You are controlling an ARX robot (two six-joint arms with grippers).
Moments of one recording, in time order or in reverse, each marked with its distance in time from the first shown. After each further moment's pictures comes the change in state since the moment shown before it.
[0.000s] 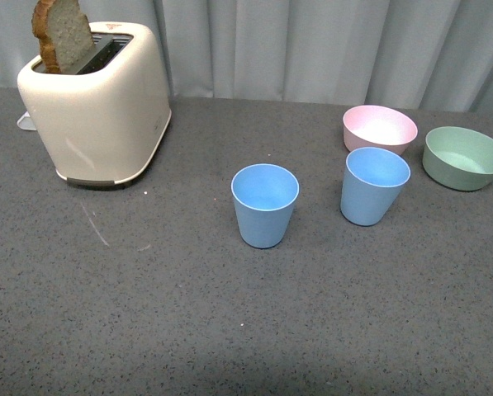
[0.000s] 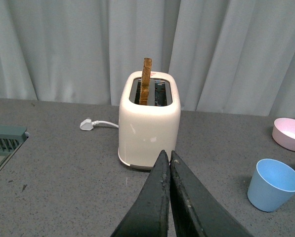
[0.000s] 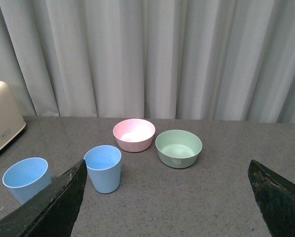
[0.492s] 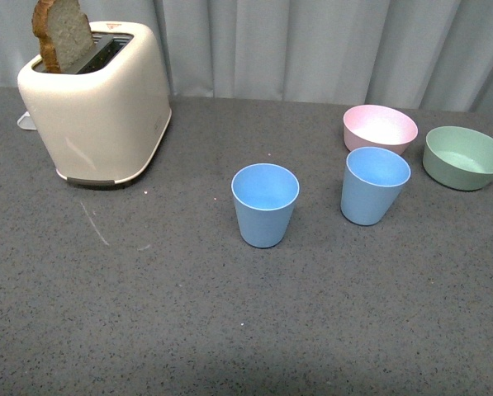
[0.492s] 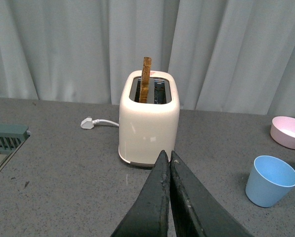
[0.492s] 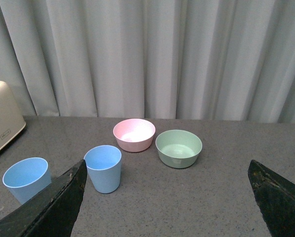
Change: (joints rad) left arm 0.000 -0.157 0.000 -0.157 0.000 0.000; right arm 0.000 0.000 0.000 0.000 0.000 0.000
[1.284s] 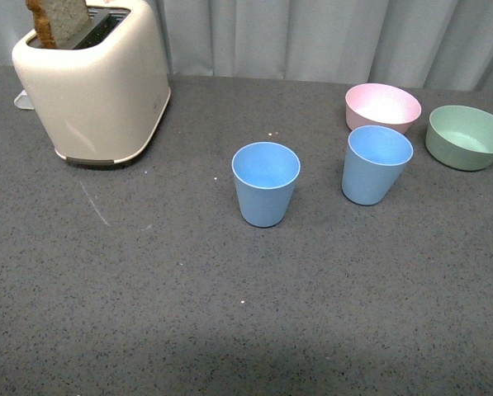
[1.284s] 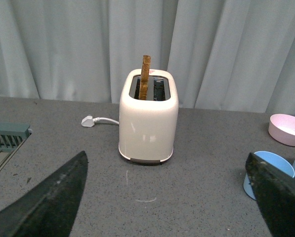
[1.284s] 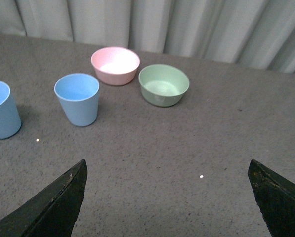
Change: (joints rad) left arm 0.000 -0.161 0.000 -0.166 0.000 0.000; right arm 0.013 0.329 0.088 -0.076 0.064 -0.116
